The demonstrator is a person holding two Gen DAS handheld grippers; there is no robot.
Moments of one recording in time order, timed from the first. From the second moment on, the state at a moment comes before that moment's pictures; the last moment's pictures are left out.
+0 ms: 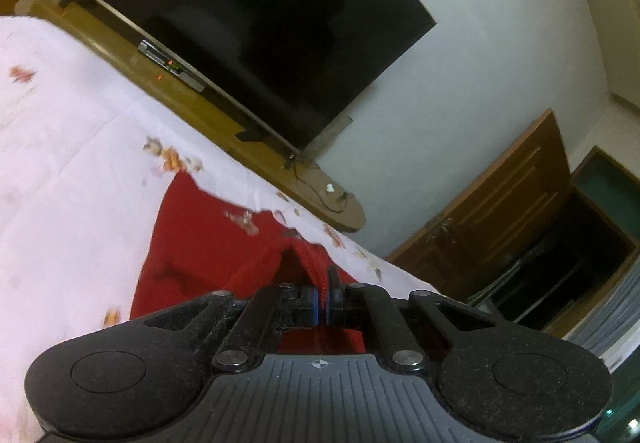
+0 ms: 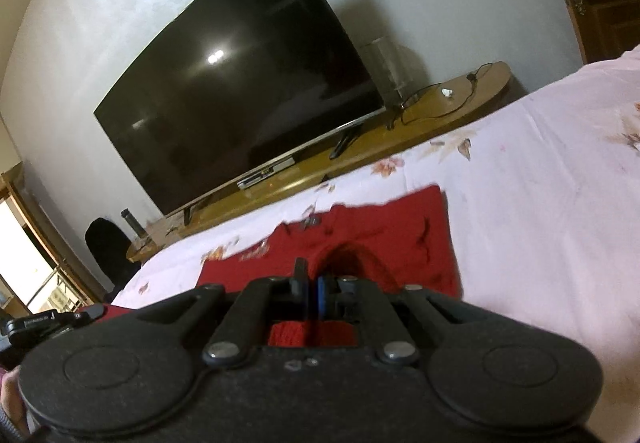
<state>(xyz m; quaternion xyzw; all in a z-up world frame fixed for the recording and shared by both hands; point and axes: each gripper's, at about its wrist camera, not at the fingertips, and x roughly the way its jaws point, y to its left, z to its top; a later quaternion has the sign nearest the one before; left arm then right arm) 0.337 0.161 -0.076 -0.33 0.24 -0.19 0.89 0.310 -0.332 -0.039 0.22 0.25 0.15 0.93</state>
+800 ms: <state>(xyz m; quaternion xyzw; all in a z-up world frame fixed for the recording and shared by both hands) 0.488 0.127 -0.139 -0.20 0.27 -0.11 0.94 0.488 -0.373 -0.140 0.30 0.27 0.13 0.90</state>
